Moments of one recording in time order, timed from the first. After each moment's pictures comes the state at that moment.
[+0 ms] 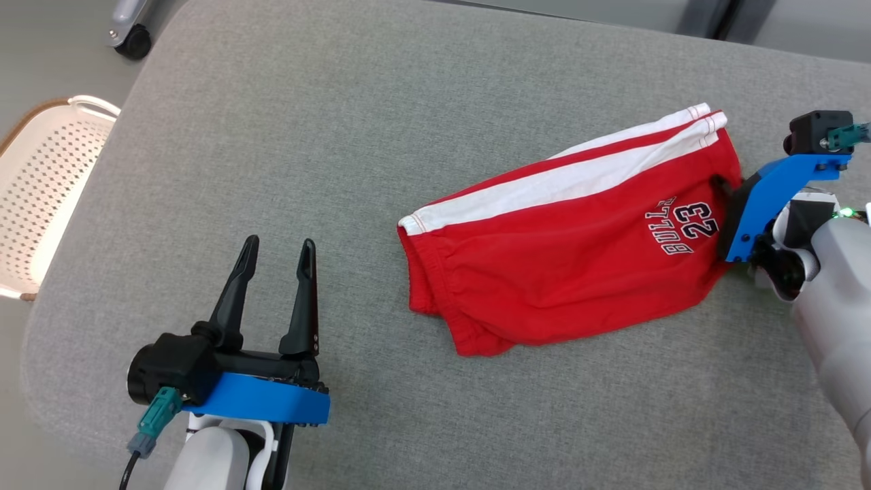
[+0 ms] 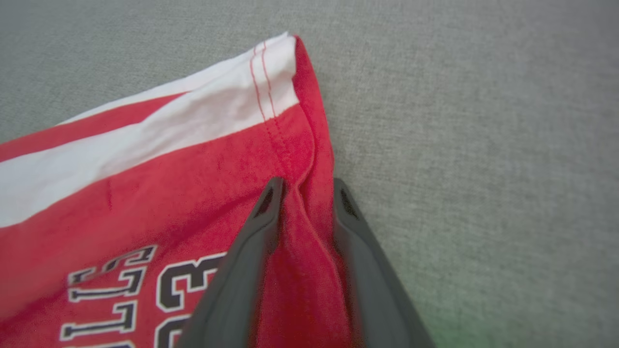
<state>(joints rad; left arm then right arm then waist) -0.18 0.09 -0.19 0.15 -0.30 -0.13 -0.26 -1.00 -0.31 0.42 1.23 0.61 0.13 0.16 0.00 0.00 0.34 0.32</state>
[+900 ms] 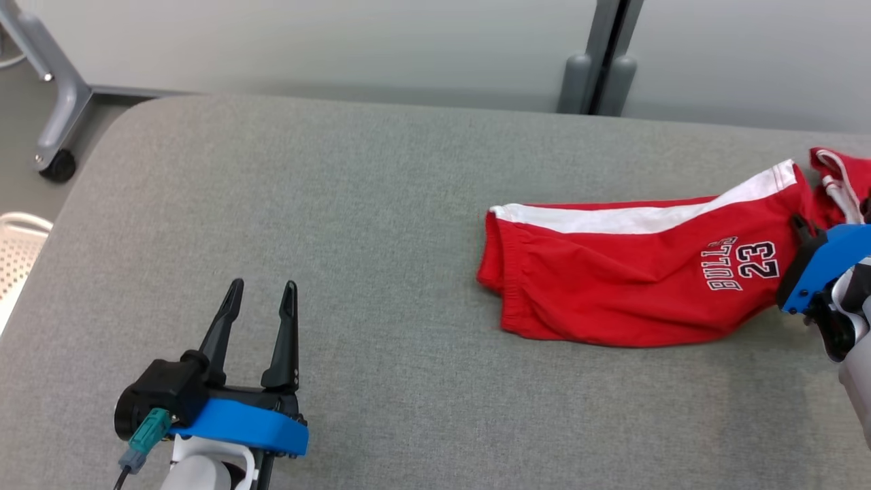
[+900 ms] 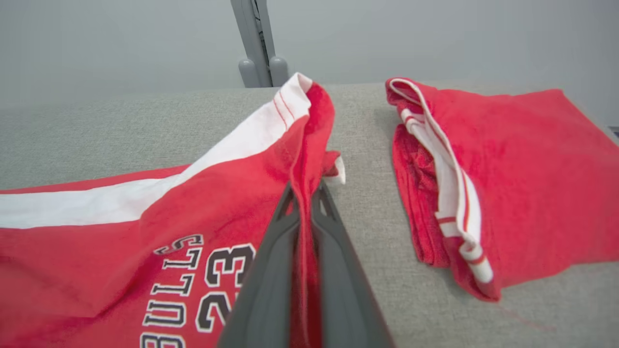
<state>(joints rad) -0.14 0.14 -0.19 0.23 -0.34 -0.13 -0.26 -0.87 -0.39 0.31 1.29 0.58 0.13 -0.09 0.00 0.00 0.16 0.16</state>
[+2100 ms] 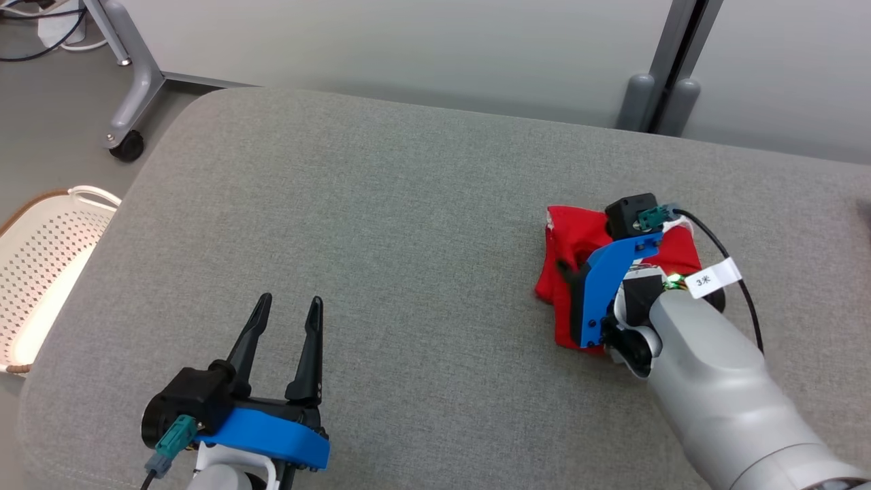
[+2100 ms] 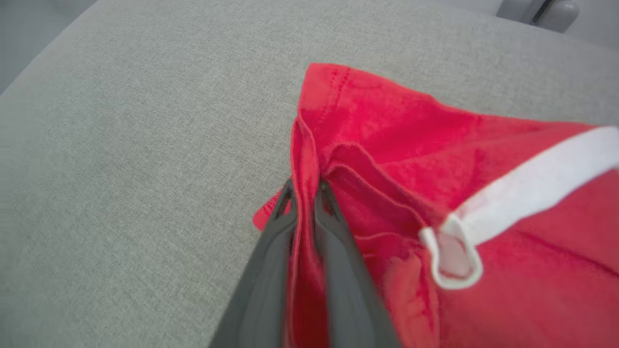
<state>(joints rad) -0.12 0.13 -0.24 0.26 -0.35 -0.13 -0.26 -0.86 -0.05 0.38 1.17 0.43 0.13 0.17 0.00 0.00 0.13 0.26</state>
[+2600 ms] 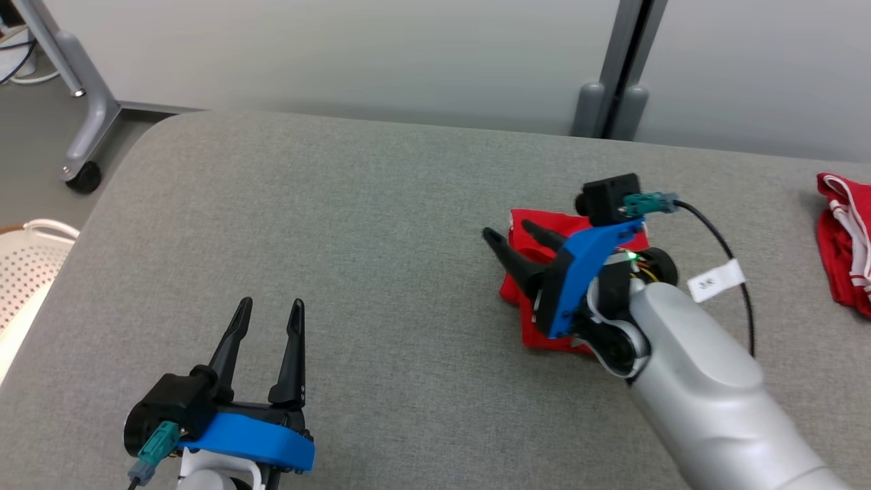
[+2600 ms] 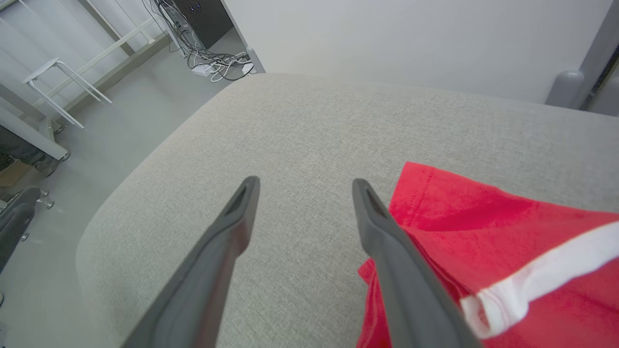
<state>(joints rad) -0.11 0.14 -0.20 0.25 -0.34 -0.13 -0.26 -0.75 -0.07 0.50 0.76 0.67 0.13 0.18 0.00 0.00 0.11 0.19</state>
